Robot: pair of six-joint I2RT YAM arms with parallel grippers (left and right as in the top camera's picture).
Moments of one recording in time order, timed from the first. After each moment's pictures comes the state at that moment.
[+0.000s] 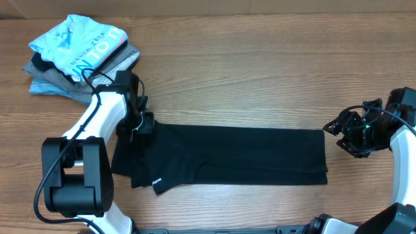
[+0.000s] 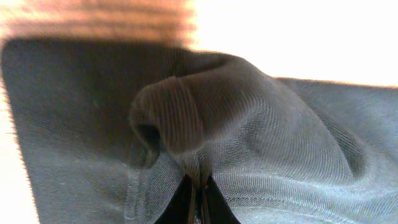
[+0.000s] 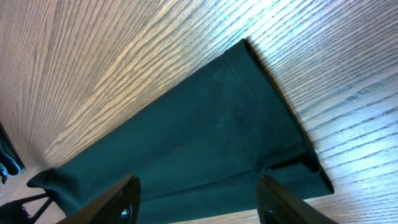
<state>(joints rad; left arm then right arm) -0.02 1.83 1.17 -0.94 0.08 -0.06 -0.46 1.42 1.09 -1.14 -0.43 0.23</state>
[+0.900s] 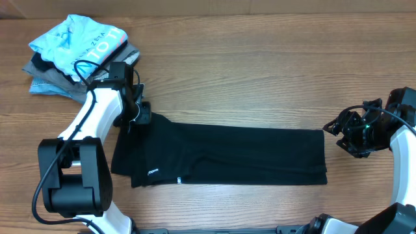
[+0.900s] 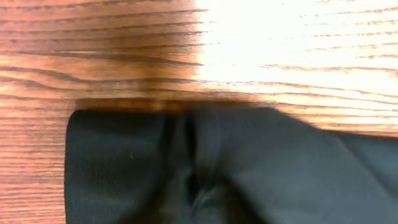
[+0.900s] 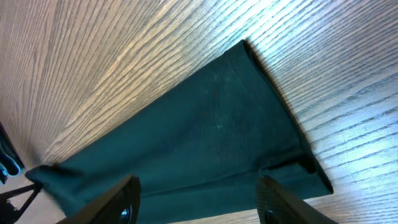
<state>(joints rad) 0.00 1.83 1.22 -0.87 0.08 -0.06 -0.46 1.42 1.09 -1.14 -0.43 0.23</state>
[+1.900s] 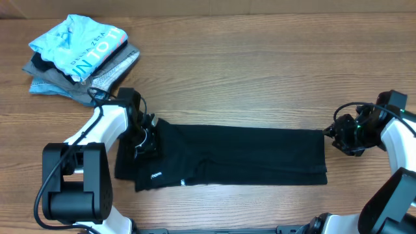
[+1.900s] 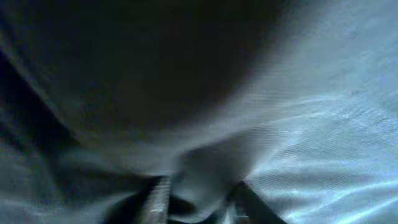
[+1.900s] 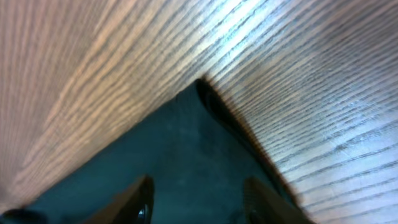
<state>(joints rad) -0.03 1.79 0.99 -0.94 0.25 -0.03 -0.46 1.58 1.00 -0.92 -0.37 0.28</state>
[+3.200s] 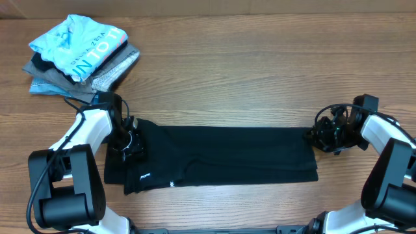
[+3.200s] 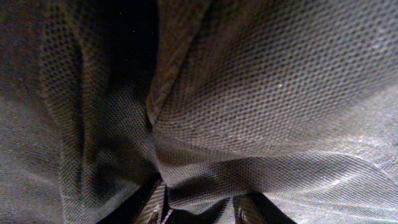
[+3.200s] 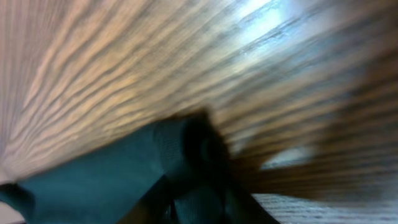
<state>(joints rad) 0.12 1.77 0.96 -0.92 0.19 -0.13 -0.37 1.76 0.91 -0.70 -0.51 0.22</state>
